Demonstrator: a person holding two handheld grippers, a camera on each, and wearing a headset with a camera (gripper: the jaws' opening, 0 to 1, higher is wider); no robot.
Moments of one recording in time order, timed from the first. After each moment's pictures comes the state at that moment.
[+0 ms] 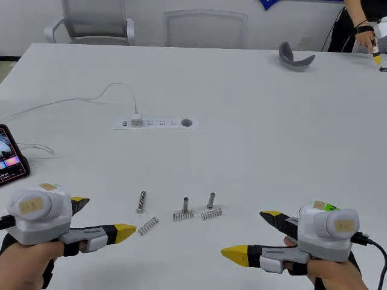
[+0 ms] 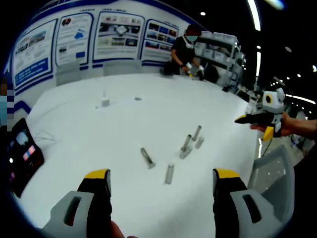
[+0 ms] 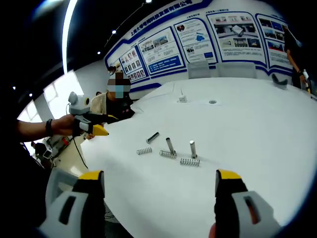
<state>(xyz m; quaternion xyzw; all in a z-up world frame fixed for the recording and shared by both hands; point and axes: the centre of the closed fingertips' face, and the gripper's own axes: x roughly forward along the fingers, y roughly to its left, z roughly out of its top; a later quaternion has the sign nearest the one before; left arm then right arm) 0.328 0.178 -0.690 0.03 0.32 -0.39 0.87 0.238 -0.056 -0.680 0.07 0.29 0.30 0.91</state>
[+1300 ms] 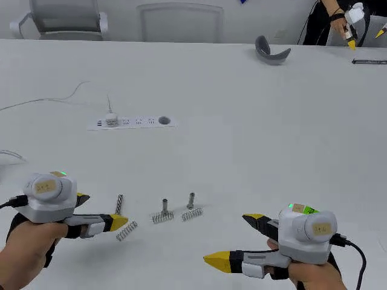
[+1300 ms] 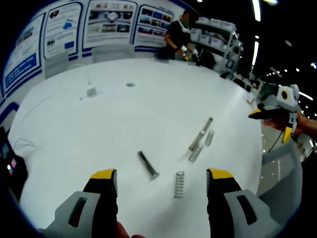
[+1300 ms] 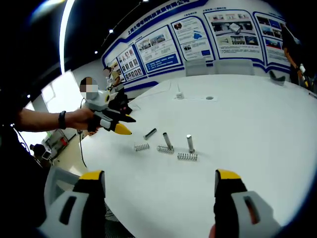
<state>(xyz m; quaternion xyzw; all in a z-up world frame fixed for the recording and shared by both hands) 0.368 0.135 -0.740 0.06 0.37 -0.41 0.83 0.233 -0.062 -0.691 0.07 0.30 0.29 0.91</state>
